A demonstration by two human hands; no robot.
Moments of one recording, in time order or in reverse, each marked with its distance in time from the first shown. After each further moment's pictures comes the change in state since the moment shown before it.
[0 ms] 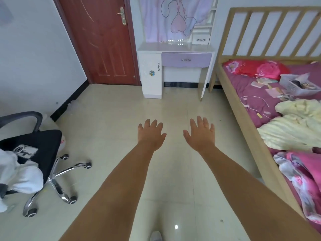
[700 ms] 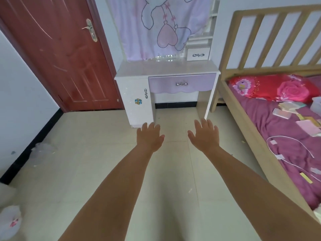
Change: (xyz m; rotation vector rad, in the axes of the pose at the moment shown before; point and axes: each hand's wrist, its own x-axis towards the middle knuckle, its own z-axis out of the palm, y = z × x) left_hand 0.600 -0.032 -0.070 0.006 0.022 0.077; right_hand 0.591 0.053 -0.010 0.042 0.044 0.086
